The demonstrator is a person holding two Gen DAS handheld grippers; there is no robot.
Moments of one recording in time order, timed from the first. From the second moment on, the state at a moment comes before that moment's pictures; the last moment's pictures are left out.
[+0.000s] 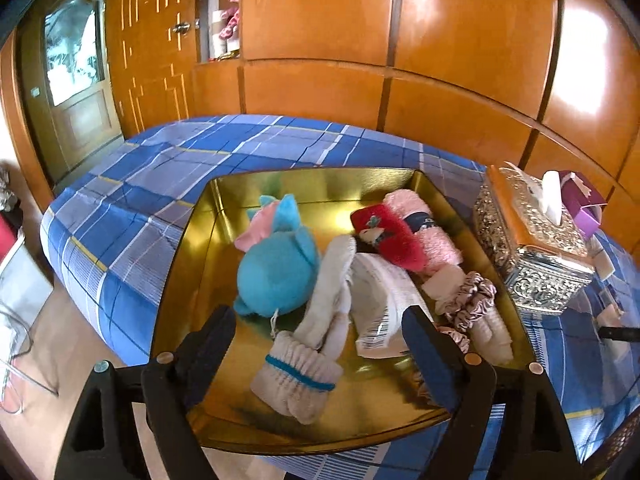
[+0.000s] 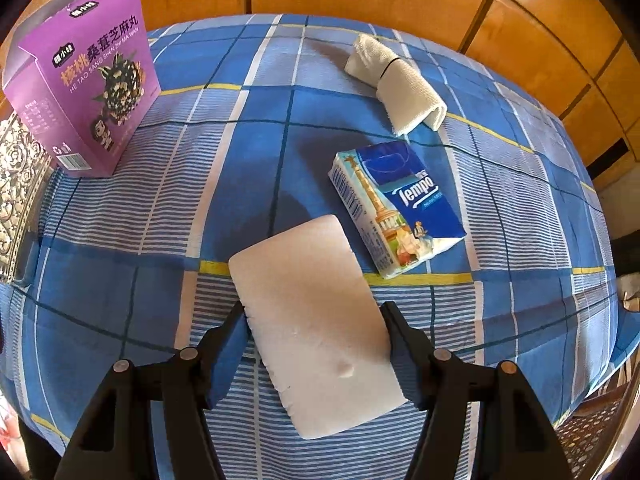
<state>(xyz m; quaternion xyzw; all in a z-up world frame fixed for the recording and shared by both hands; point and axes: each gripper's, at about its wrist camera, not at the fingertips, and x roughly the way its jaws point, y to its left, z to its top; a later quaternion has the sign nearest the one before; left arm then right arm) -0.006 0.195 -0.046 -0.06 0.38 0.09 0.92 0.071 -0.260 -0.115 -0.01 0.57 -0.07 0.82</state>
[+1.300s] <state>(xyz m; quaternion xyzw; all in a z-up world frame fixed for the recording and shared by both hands) -0.006 0.180 -0.049 -0.05 0.38 0.06 0.92 0.080 -0.232 -0.065 0.12 0.49 -0.05 0.86</state>
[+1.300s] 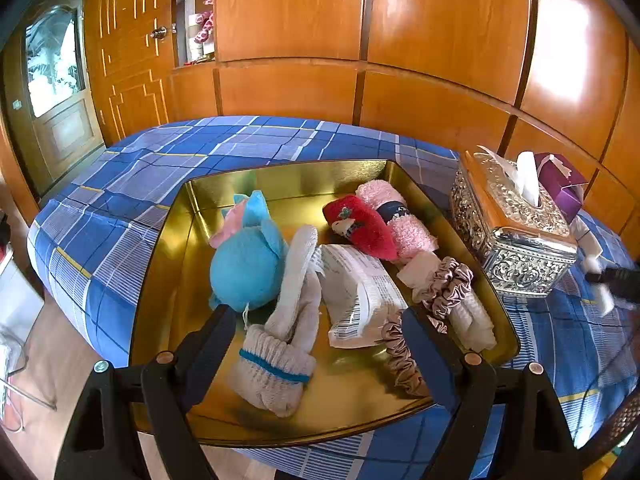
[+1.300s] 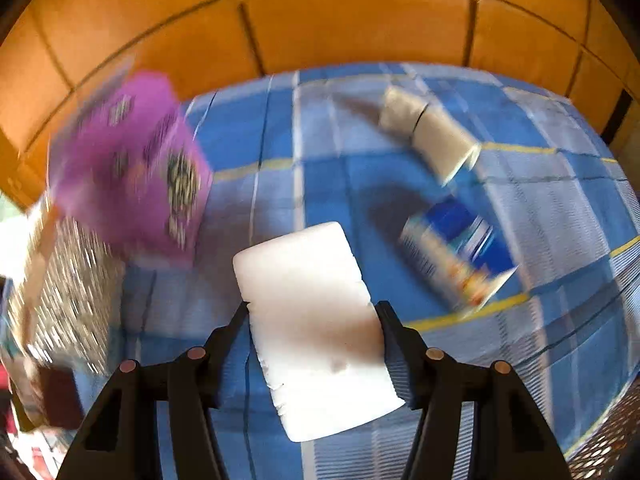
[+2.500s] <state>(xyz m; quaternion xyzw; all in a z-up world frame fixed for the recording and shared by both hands) -0.011 0.278 -0.029 -0.11 0.34 0.17 0.92 0.129 0.124 -0.037 0.02 0.52 0.34 0.78</state>
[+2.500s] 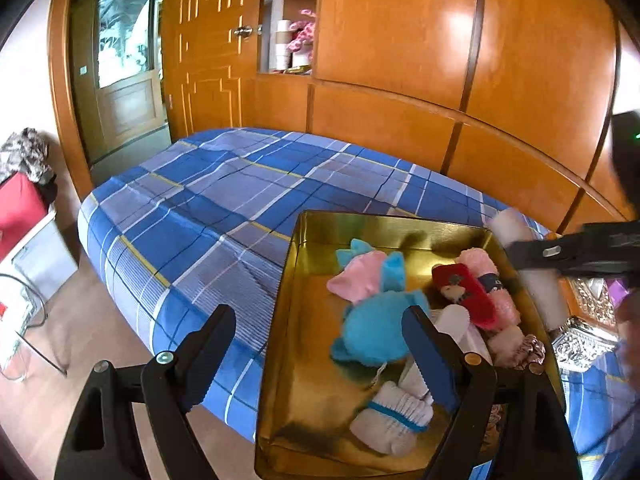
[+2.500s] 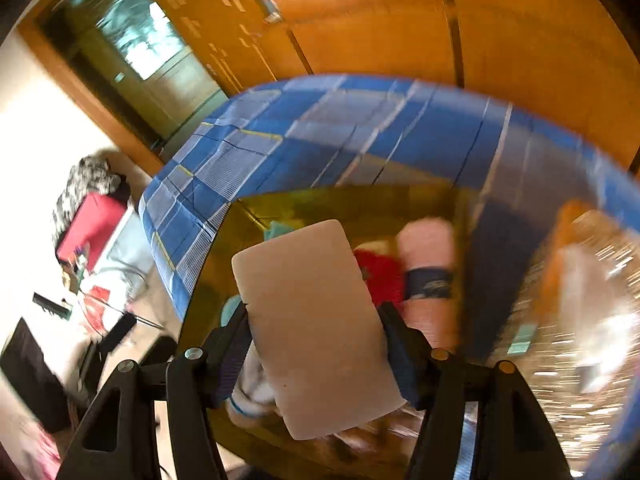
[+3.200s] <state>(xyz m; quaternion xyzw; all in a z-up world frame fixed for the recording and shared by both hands) -0.006 0.258 -0.038 -0.09 0.35 0.15 0.92 0.114 0.131 -0.035 0.03 0.47 0.33 0.82</state>
